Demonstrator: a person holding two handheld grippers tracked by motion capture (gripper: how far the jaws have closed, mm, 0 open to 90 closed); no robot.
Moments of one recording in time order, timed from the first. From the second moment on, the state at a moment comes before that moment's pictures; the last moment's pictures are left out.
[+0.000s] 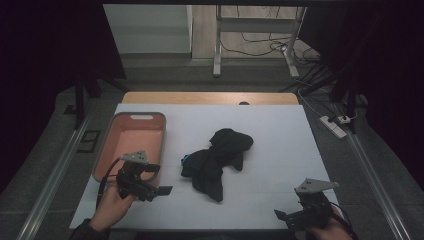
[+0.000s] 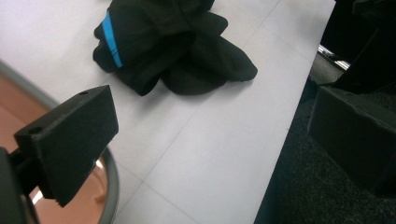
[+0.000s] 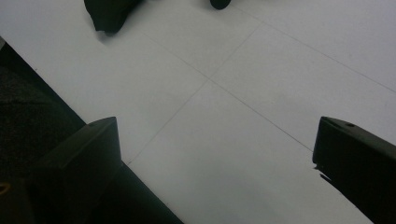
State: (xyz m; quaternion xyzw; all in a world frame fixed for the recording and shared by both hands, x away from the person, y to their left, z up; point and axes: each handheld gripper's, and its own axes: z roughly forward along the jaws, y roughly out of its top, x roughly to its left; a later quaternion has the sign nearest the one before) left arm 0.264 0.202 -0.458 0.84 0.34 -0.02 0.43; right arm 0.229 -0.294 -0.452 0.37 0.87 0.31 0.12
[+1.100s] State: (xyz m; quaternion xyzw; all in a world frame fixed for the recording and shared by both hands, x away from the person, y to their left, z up) left arm 0.245 0.241 -0.465 0.81 0.38 -0.02 0.44; right arm 0.229 -0.293 -0.452 0.37 0.87 0.31 0.12
